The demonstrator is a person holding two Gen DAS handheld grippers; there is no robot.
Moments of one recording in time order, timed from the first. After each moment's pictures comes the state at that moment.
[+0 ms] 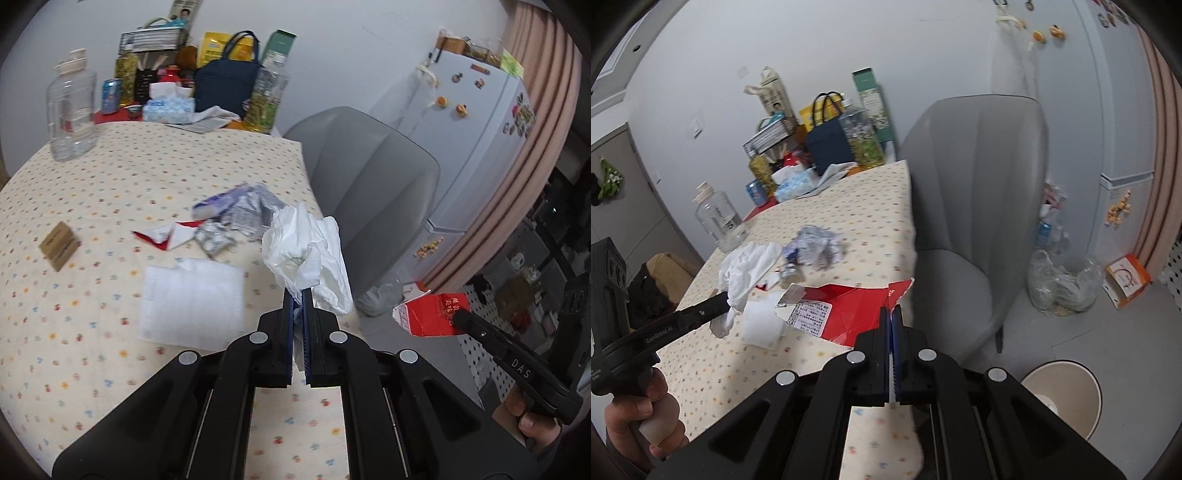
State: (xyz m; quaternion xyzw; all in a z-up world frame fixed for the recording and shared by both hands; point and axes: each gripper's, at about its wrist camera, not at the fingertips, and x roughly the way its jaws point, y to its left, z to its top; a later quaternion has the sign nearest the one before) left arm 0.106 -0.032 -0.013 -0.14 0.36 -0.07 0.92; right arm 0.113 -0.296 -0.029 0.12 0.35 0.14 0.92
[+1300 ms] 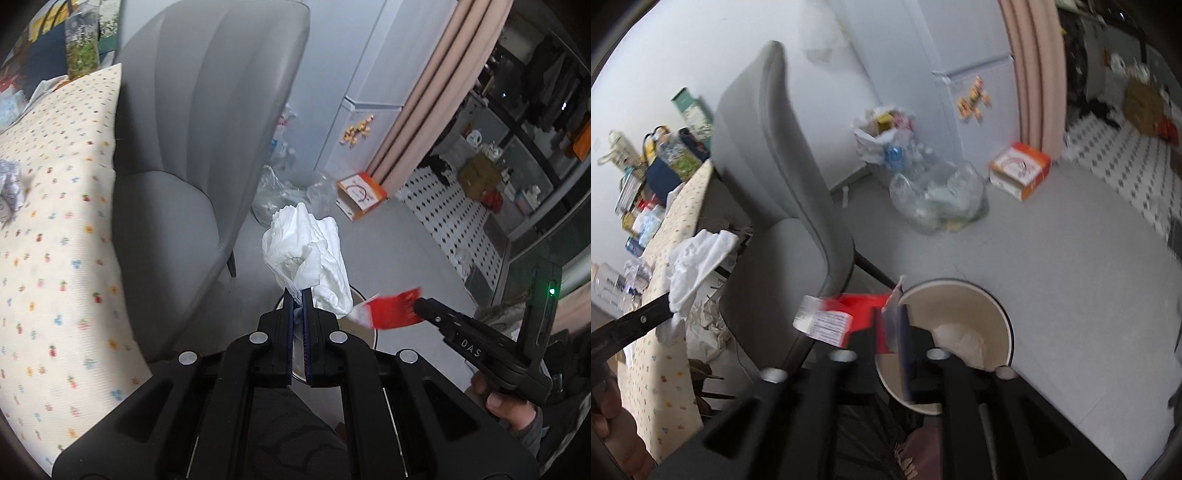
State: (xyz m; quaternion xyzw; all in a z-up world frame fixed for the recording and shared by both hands) left arm 0.171 -0.272 -0.094 -0.01 0.49 -0.22 0.84; right arm 0.107 -0.512 -0.179 0.25 0.44 -0.07 0.86
